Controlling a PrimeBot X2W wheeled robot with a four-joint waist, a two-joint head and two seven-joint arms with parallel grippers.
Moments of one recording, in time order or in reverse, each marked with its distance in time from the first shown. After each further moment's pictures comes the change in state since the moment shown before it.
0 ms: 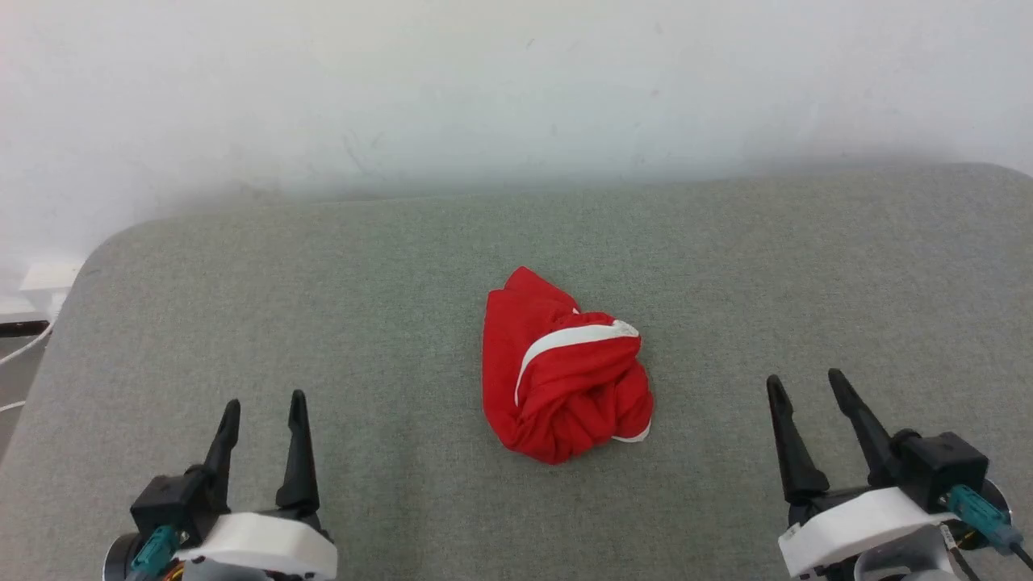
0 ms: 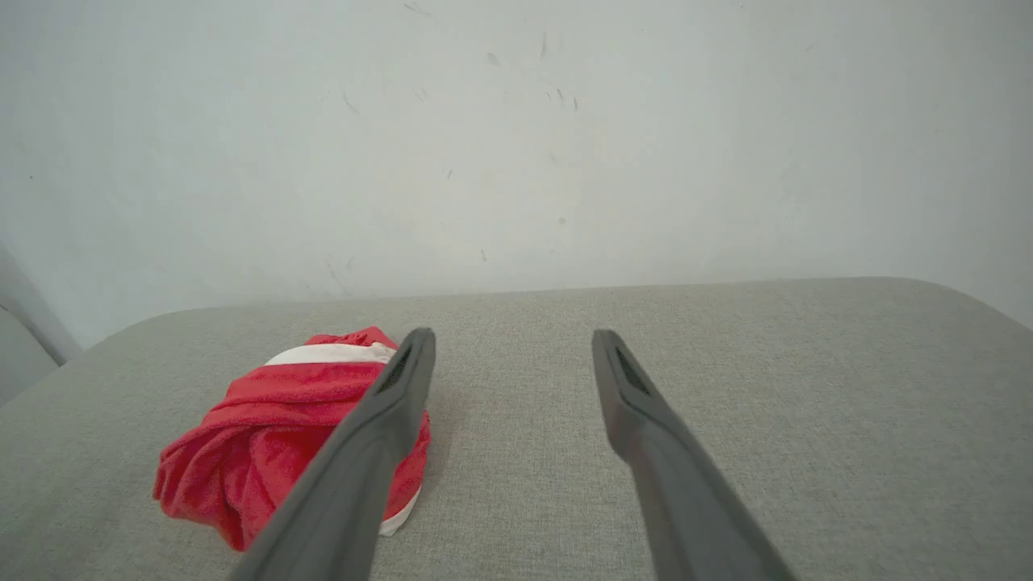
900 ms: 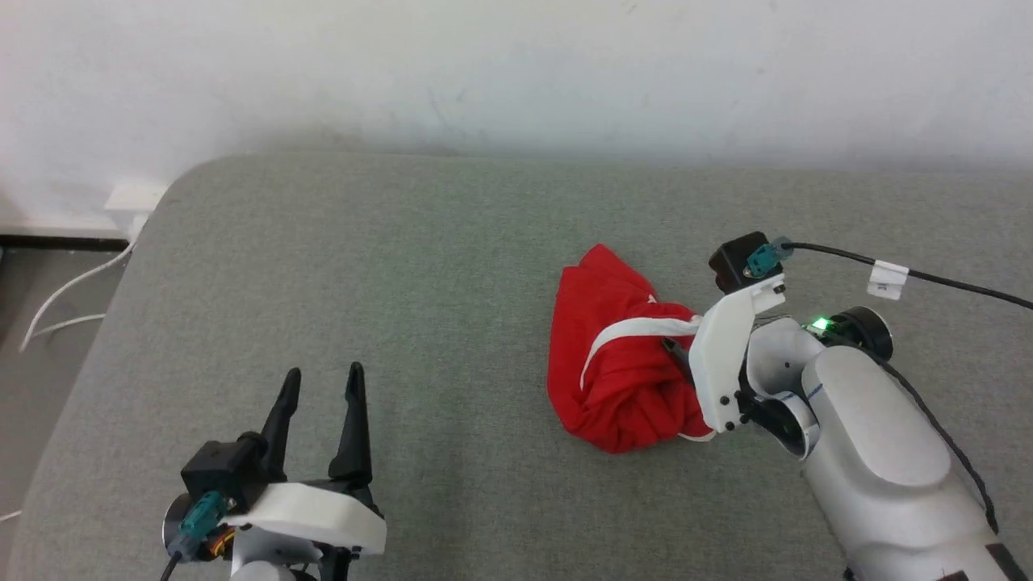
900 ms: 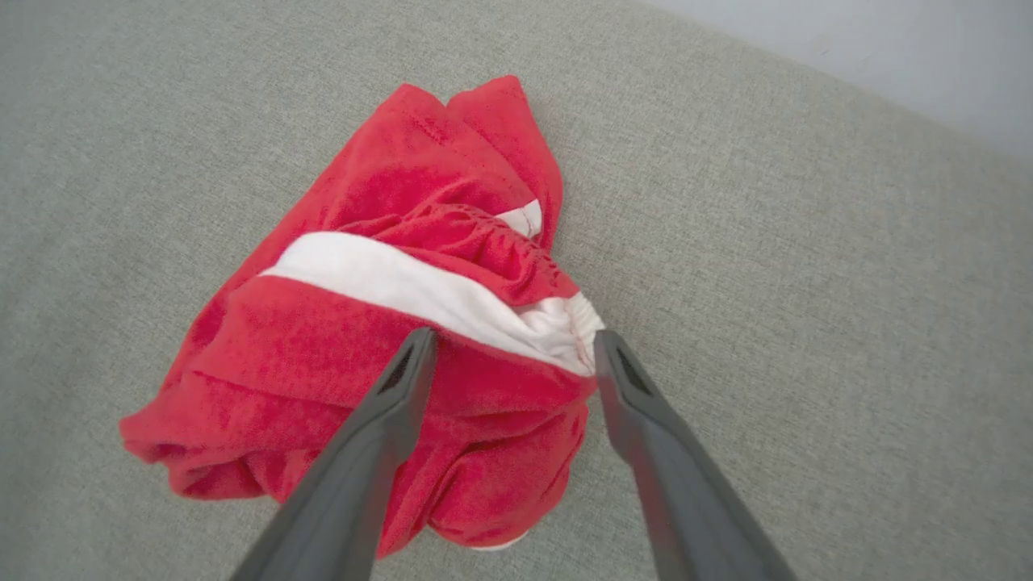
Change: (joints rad) left arm -0.054 -0.034 -0.068 0.014 -0.027 -0.030 0.017; right arm -0.611 -0.054 0.285 0.545 0.109 0.000 0.698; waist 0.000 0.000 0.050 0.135
